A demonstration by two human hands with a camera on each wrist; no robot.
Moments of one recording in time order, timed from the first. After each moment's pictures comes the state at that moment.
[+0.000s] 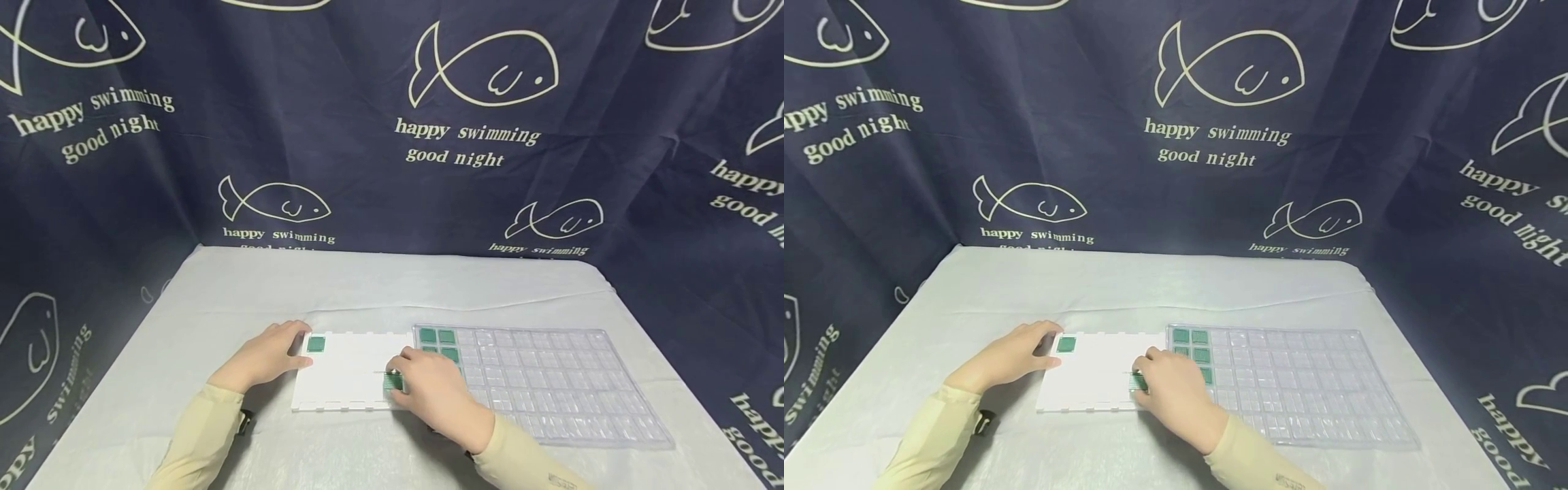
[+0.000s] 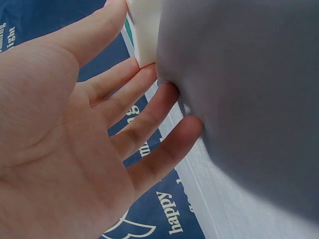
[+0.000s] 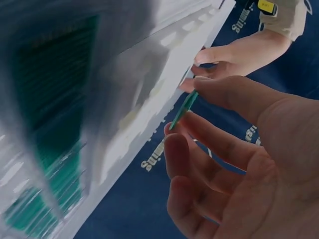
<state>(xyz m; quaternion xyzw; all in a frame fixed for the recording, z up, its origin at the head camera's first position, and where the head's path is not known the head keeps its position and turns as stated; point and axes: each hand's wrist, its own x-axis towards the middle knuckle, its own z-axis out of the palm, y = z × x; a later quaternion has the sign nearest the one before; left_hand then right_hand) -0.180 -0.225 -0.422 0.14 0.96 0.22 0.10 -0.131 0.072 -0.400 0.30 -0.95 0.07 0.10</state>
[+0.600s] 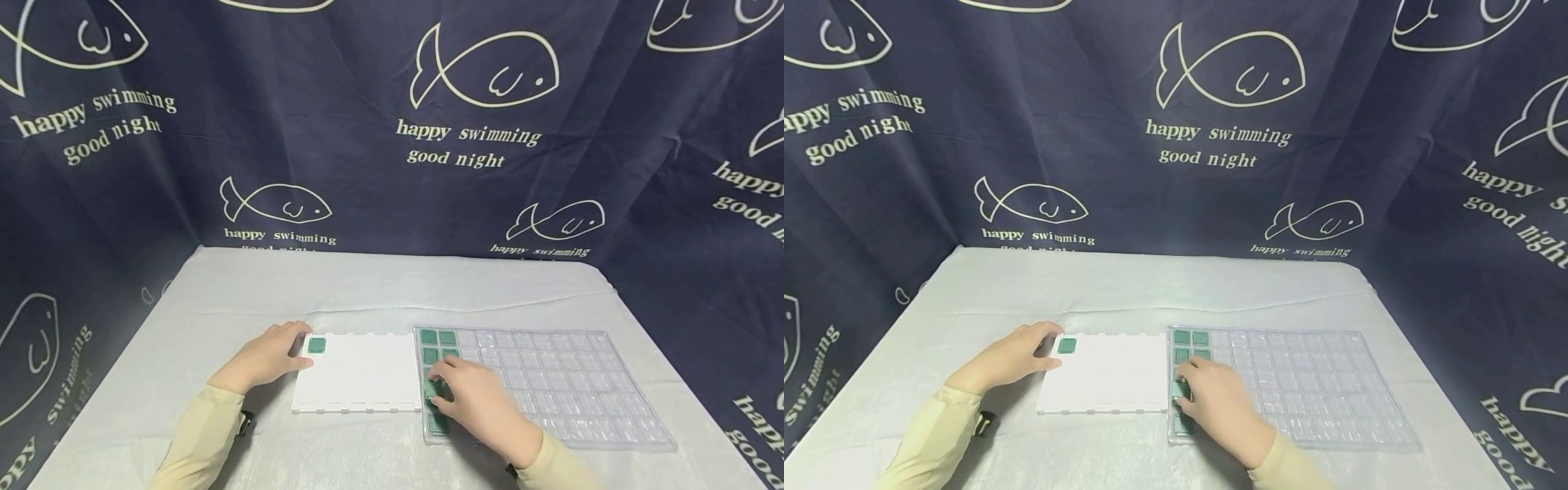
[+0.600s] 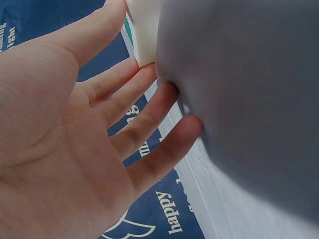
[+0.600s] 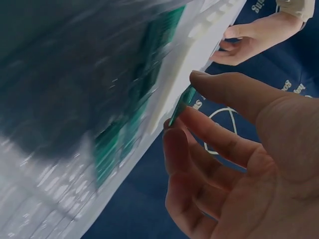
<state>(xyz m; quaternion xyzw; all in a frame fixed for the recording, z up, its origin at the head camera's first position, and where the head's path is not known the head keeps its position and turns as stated) -0.181 -0.226 -0.425 0.14 0.96 0.22 0.10 -0.123 0.126 -0.411 0.24 -0.96 0.09 0.08</state>
